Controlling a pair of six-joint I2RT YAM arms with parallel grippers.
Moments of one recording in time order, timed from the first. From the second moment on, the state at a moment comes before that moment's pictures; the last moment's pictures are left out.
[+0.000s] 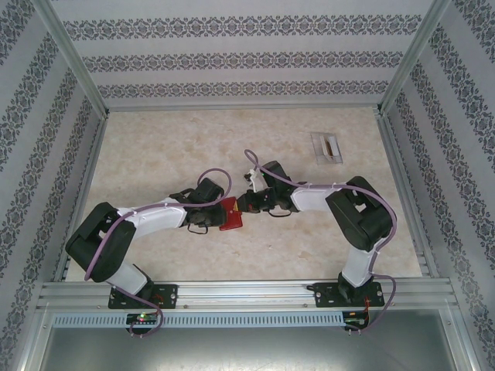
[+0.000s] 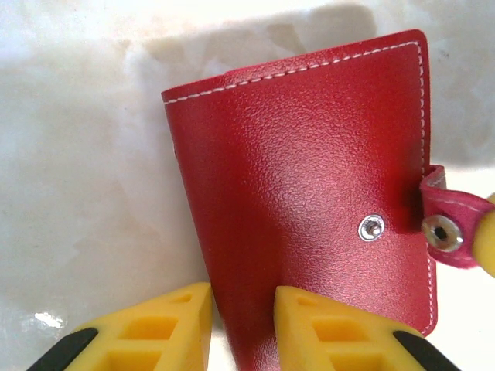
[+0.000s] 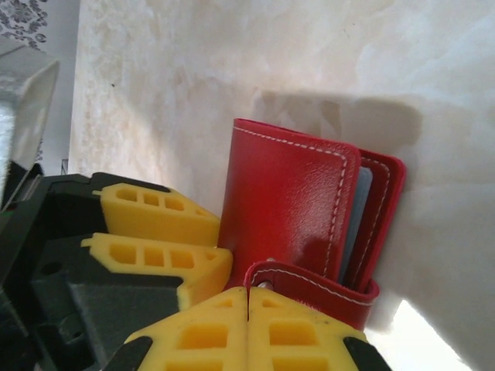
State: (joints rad) left arm -0.63 1.54 0.75 -0.32 0.08 -0.69; right arm 0.61 1.83 0.90 0.09 -0.72 0.62
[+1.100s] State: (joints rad) left arm -0.62 1.54 0.73 -0.29 0.10 -0.72; right arm 0.68 1.89 1.08 -0.23 -0.59 0.46
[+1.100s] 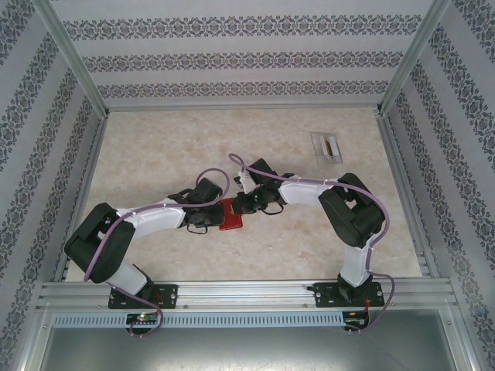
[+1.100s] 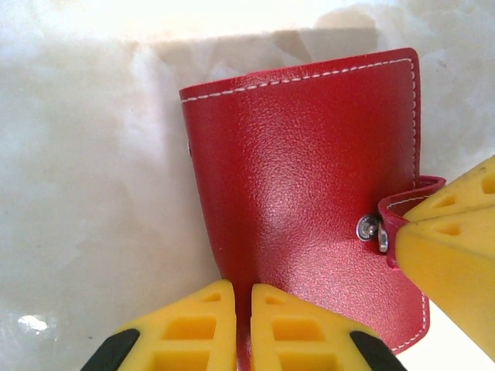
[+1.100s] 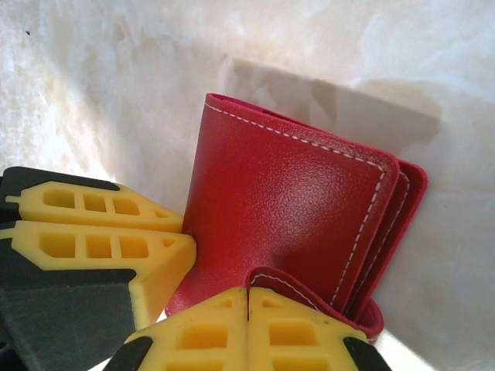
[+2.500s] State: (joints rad) left arm -0.41 1.02 0.78 -0.45 -0.01 -0.64; right arm 0.71 1.53 1.08 -0.32 -0.32 0.41
